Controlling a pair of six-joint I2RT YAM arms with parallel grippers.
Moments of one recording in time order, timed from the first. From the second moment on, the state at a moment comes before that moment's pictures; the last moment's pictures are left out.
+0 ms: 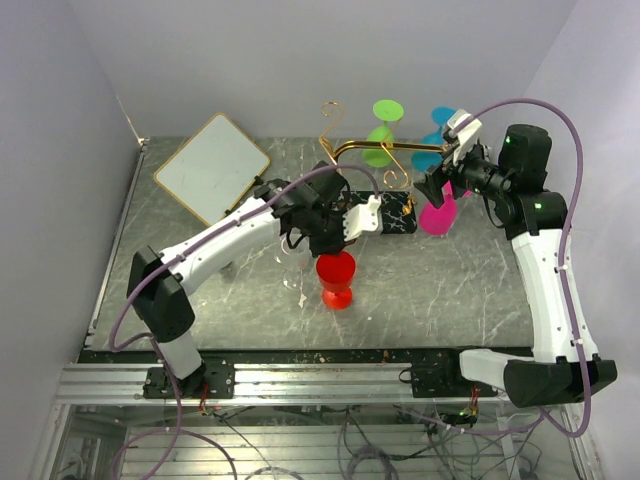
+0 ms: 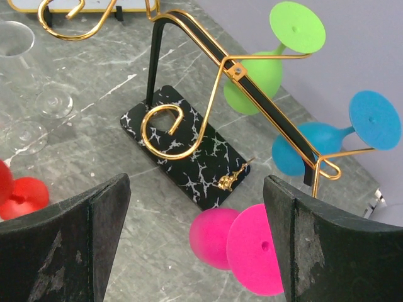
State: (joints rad) left arm -0.85 1.72 1.63 -0.91 0.38 0.61; right arm 0.08 1.21 1.50 -0.68 -0.57 -0.51
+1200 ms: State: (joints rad) left arm -0.28 1.15 1.51 -0.53 0.87 0.15; right arm 0.31 1.36 1.60 -0.72 -0.89 -0.51
